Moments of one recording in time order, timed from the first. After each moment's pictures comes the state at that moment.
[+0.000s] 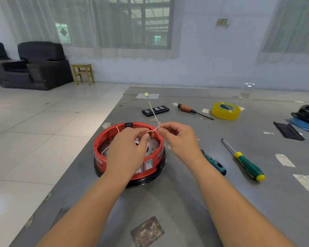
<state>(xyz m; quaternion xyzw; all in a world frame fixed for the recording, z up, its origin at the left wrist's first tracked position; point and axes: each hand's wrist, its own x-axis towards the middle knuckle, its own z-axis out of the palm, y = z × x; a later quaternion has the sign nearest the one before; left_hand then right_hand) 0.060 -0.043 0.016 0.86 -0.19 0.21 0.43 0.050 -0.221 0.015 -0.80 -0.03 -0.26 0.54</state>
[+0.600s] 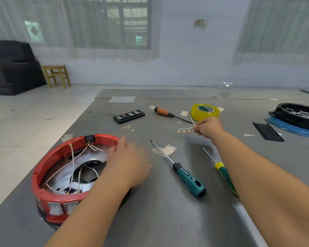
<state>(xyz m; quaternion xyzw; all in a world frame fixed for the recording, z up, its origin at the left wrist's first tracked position) 0.110 -0.145 0.003 0.96 -0.26 -0.02 0.06 0.129 -0.457 0.012 -0.83 0.34 -0.15 0.41</state>
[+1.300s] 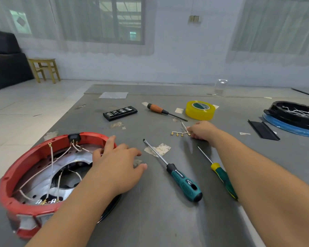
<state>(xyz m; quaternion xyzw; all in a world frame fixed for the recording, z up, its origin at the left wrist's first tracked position) 0.106 -0.141 0.004 0.96 -0.26 -0.02 0.10 0.139 -0.467 -0.001 -0.88 0.32 -0.04 0.34</state>
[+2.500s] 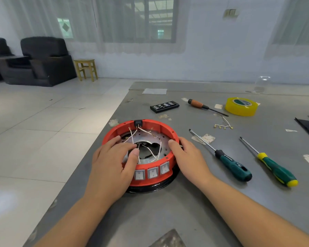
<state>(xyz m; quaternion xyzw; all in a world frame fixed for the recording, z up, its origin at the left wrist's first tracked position) 0.071 0.029 -0.028 0.91 -0.20 0.20 0.32 0.057 -0.198 -0.036 -0.85 0.10 -0.17 0.49</state>
